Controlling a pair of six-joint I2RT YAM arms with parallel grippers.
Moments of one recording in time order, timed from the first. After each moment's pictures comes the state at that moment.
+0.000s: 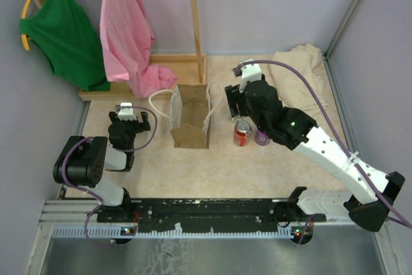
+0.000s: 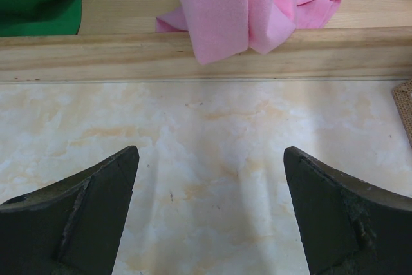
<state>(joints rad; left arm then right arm) -0.06 1.58 0.23 1.26 -0.07 0.04 0.86 1.14 1.27 -0.56 0.51 0.10</state>
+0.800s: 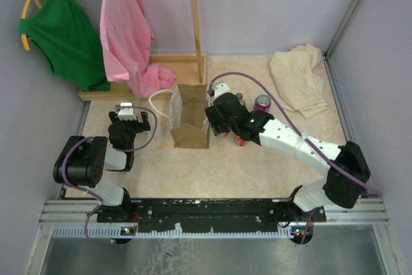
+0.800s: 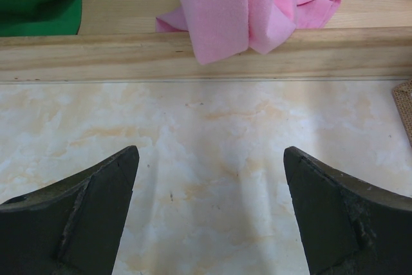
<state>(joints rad) -0.06 1.58 0.23 1.26 -0.07 0.04 0.87 1.38 1.13 -0.47 0.33 0.20</state>
